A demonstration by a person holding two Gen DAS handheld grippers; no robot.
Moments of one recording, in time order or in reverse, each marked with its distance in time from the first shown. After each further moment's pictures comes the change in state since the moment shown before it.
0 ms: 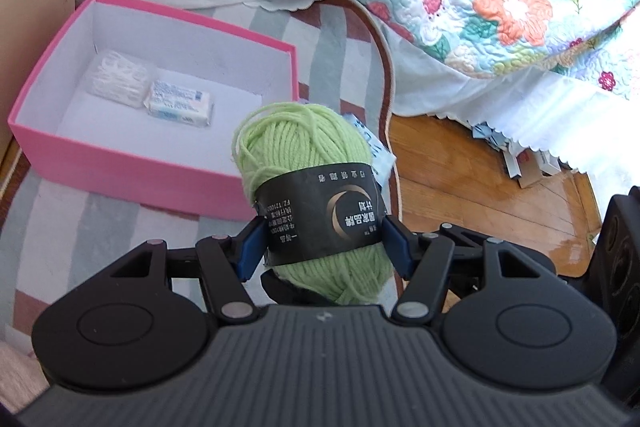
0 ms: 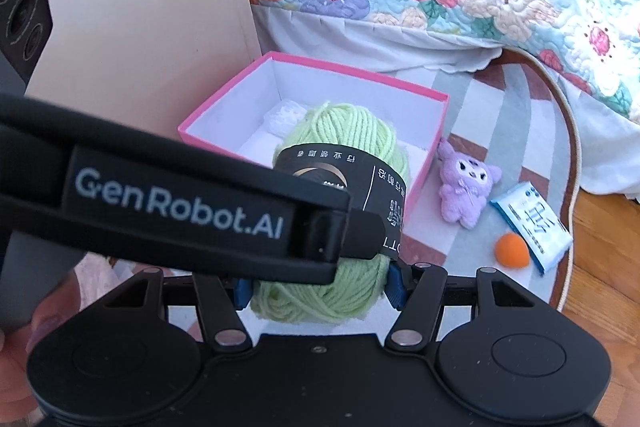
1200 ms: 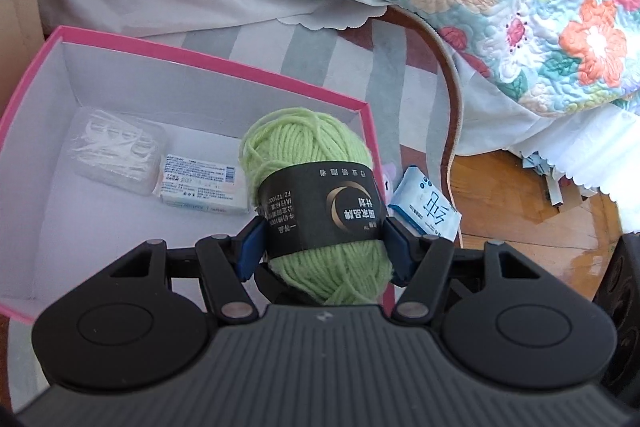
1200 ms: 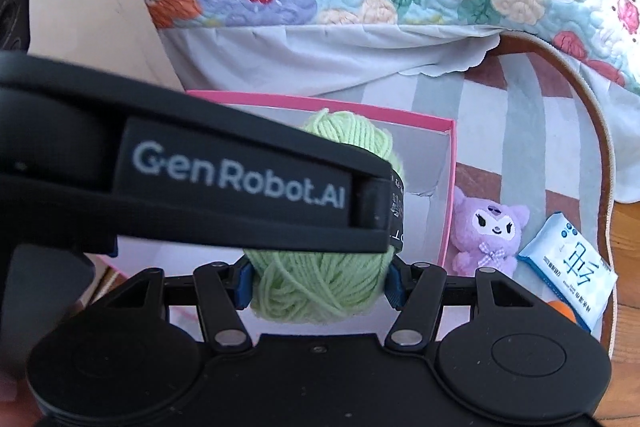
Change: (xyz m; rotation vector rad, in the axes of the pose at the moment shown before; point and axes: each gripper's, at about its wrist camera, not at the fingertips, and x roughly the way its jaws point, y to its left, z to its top) left arm 0.107 0.069 0.104 -0.011 0.047 0.028; right arm 0.127 -0.039 0.067 0.140 -0.015 -0.094
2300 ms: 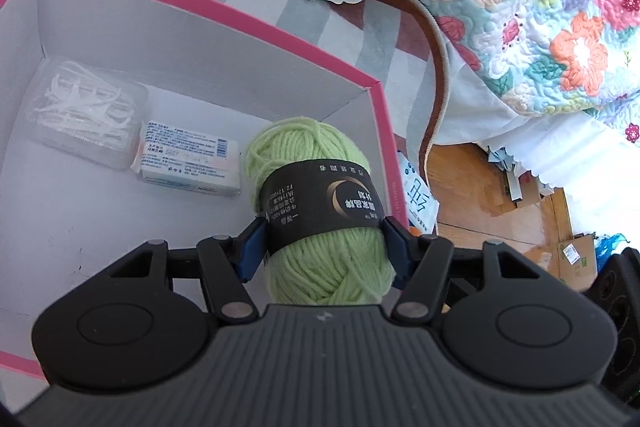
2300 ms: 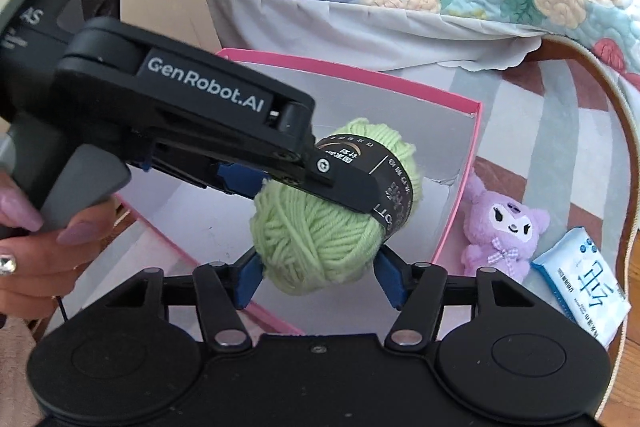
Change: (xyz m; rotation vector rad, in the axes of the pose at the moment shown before) left arm 0.027 0.046 -0.007 -0.070 0.057 -0.175; right arm -0.004 -0.018 -0.023 -0.139 0.002 0.130
